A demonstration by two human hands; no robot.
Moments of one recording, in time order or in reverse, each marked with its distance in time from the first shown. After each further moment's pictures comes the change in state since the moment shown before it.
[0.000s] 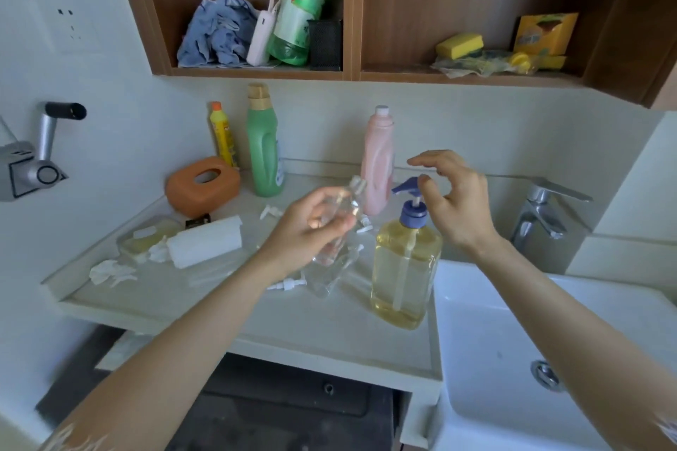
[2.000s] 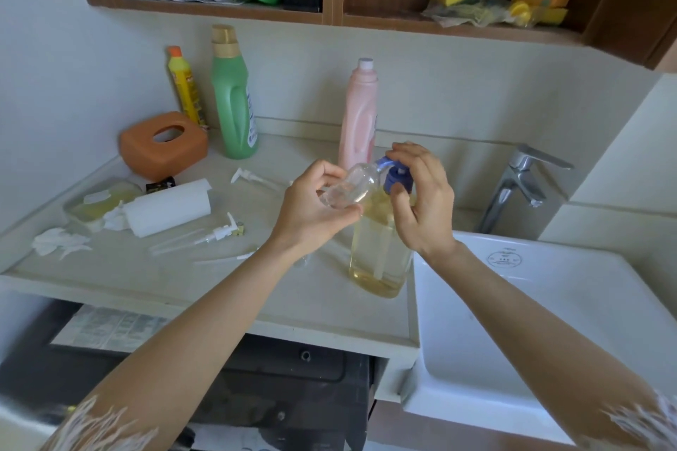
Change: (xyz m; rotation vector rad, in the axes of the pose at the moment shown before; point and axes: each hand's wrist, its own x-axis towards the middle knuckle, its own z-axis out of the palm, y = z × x) left_hand 0.013 -0.027 0.046 0.187 0.215 0.007; right_hand -0.041 0.022 0.037 -0.048 0.092 -0.100
